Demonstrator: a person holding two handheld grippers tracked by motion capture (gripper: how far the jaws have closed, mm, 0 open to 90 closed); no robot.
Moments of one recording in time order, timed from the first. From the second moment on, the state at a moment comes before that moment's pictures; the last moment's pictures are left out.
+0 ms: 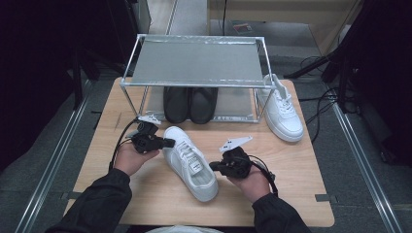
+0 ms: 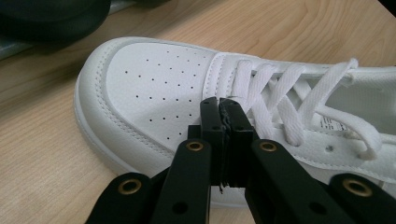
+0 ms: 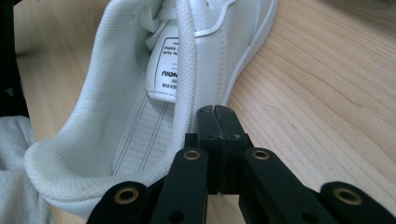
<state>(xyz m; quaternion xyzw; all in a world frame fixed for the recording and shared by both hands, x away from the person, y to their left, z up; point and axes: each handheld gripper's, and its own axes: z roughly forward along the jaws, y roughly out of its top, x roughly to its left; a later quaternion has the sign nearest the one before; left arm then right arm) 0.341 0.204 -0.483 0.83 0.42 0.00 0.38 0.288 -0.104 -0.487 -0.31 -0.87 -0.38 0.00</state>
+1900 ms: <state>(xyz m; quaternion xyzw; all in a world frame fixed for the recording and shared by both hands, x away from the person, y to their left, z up) 0.307 0.196 -0.503 0.83 0.41 -0.01 0.37 0.302 -0.073 -0.482 -0.28 -0.87 -0.40 0.03</state>
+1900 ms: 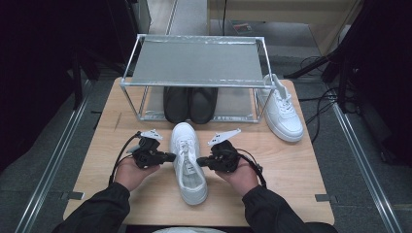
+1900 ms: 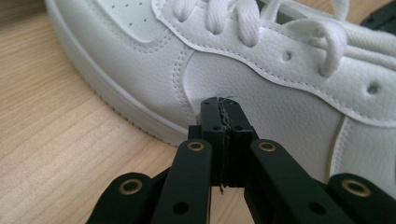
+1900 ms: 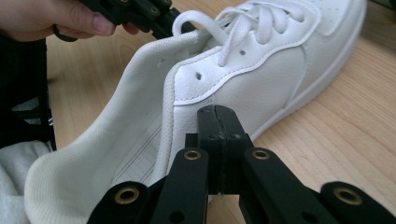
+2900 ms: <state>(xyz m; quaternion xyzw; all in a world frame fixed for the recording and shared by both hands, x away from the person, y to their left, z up) 0.314 0.213 -0.485 0.82 0.42 -0.03 0.39 0.306 -0.116 -0.471 -0.31 -0.83 -0.46 -0.03</state>
